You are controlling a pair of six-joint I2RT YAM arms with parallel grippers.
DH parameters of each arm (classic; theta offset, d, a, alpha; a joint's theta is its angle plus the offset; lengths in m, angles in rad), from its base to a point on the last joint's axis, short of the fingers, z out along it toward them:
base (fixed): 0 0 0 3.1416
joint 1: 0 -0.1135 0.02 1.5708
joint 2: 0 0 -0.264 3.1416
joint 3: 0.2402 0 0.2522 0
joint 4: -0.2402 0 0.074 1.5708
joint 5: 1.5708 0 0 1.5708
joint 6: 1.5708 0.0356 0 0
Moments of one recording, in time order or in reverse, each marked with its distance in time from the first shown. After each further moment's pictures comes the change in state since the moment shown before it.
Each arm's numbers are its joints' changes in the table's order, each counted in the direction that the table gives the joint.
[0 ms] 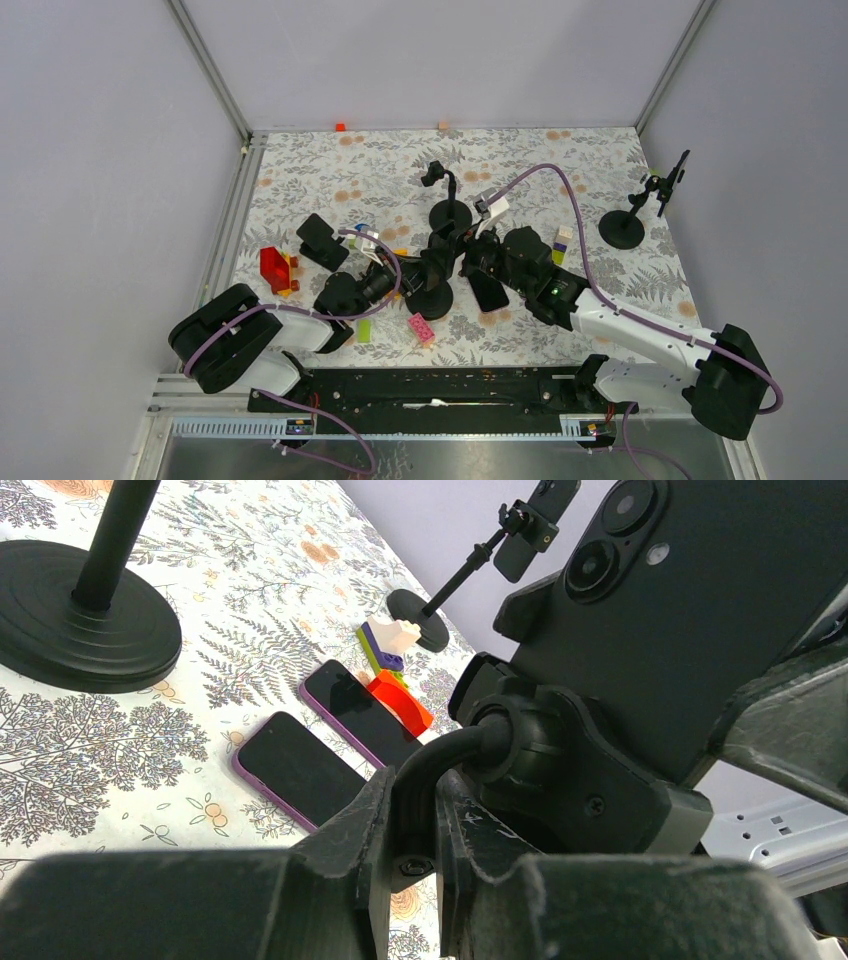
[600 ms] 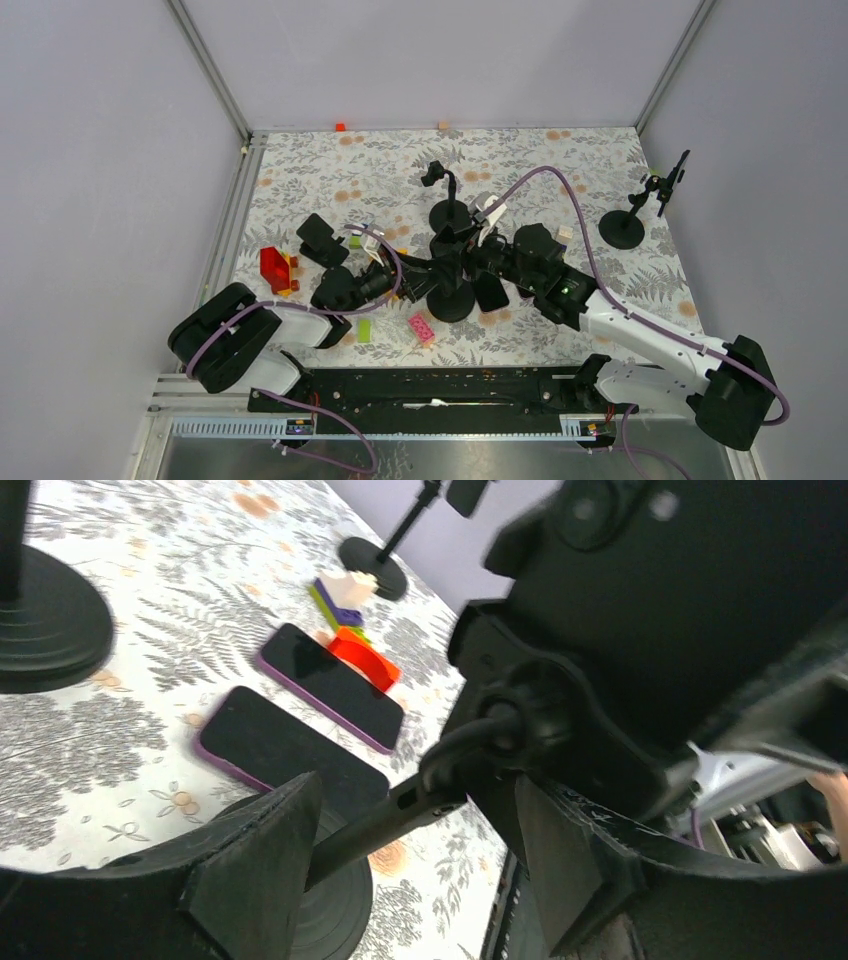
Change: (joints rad) left arm -0.060 0.002 0.011 -0.023 0.197 0.026; right arm 0.031 -0.053 0.005 -0.052 -0.155 -0.220
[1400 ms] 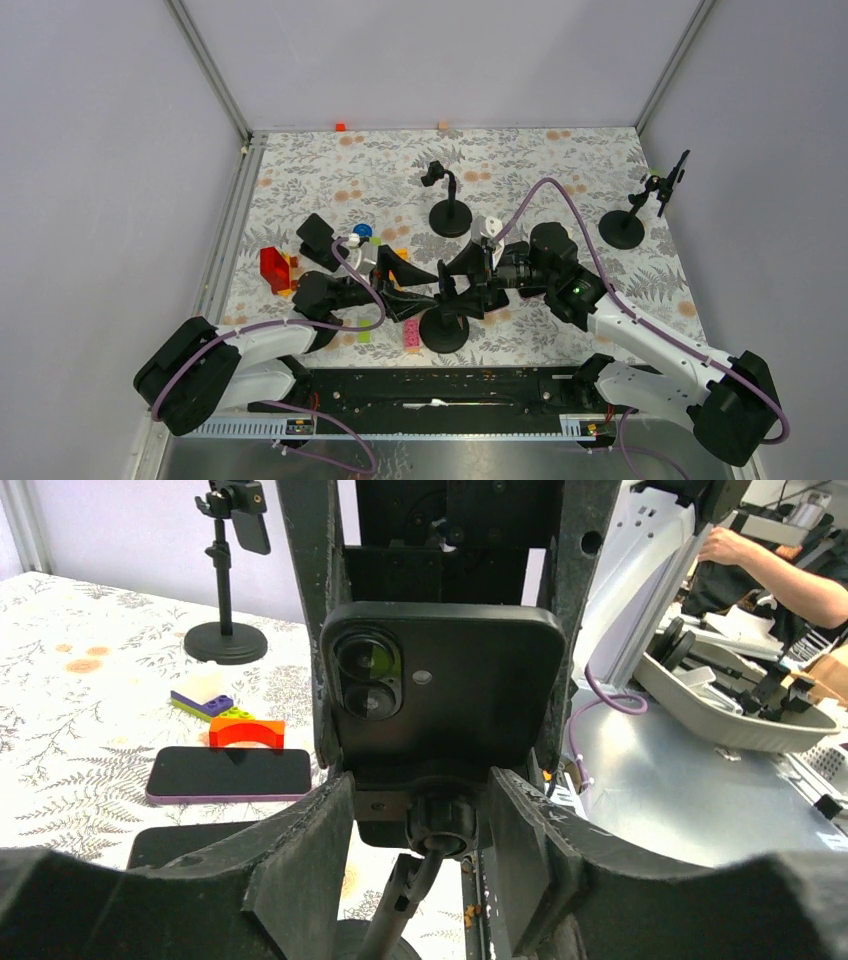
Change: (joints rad) left arm -0.025 -0.249 0.014 0.007 0.454 0.235; right arm 0.136 -0.057 -0.059 -0.002 -0.690 -0.106
